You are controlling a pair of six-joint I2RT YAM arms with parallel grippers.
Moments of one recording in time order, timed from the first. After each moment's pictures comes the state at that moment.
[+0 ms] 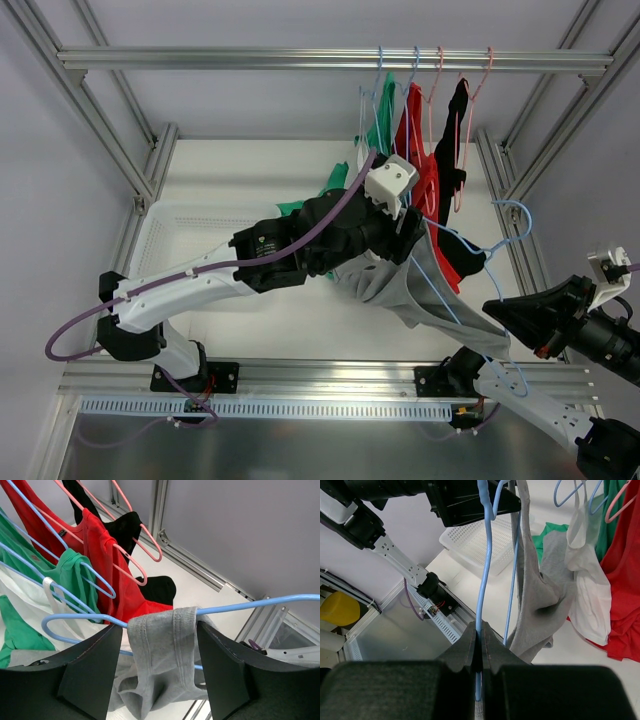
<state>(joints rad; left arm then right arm) -1.32 1.54 1.84 -0.48 -0.41 -0.20 0.78 0.52 1.67 -1.28 -0.12 0.41</state>
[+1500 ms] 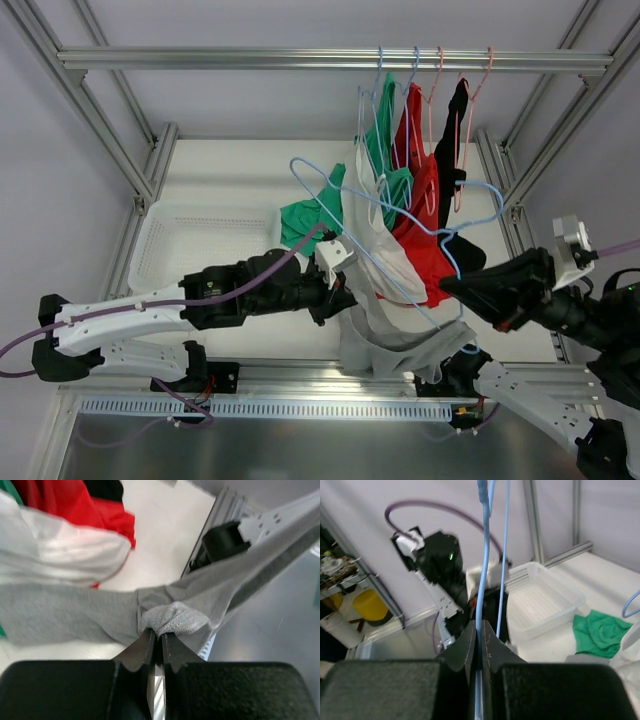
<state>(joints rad) -1.34 1.09 1.16 -0.41 -0.10 -0.28 0.78 0.51 1.40 -0.73 -0.41 0.35</state>
